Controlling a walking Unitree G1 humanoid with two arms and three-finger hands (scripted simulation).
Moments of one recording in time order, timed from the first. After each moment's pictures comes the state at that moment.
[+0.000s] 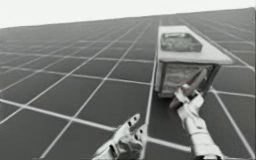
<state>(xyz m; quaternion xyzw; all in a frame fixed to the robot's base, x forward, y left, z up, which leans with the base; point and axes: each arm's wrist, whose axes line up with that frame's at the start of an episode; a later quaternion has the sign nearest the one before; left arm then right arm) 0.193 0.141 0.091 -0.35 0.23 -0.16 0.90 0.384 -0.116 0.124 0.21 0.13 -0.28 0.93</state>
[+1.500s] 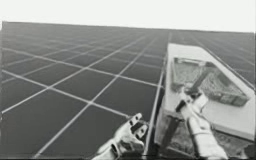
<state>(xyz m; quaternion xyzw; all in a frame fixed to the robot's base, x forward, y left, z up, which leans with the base) 0.193 0.140 0.095 -0.35 0.22 -0.17 0.90 0.385 -0.118 0.138 0.21 0.10 -0.27 0.93</state>
